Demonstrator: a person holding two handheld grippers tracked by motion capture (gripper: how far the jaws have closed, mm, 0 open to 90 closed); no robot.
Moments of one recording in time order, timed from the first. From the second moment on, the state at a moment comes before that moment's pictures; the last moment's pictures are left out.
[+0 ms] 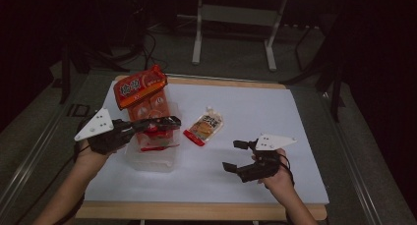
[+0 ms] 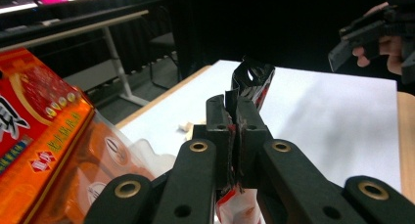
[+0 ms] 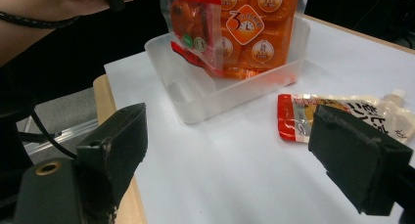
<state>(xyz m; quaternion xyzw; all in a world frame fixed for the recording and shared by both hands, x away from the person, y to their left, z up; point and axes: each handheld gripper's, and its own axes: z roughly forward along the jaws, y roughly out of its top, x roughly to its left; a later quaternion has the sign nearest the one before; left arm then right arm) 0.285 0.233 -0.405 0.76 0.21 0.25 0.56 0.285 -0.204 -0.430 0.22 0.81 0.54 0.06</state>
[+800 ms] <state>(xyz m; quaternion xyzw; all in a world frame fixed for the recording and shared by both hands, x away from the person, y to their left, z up) 0.289 0.258 -0.425 0.76 0.21 0.23 0.58 0.286 -0.205 -0.431 0.22 0.81 0.54 0.05</state>
